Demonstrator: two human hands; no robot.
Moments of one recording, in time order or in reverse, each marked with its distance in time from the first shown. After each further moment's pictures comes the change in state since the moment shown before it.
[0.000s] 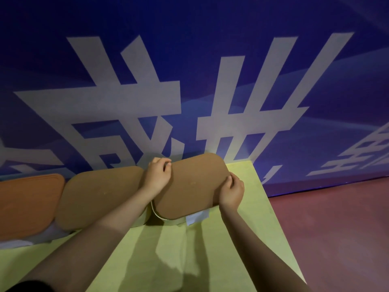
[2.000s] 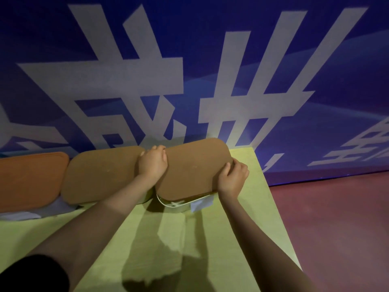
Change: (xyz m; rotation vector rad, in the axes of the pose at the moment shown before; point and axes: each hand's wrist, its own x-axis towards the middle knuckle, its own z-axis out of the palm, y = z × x) left_hand -0.023 -0.005 -0.006 0.390 0.092 0.041; right_hand -0.016 -0.007 -0.018 -0.170 0.010 -0.208
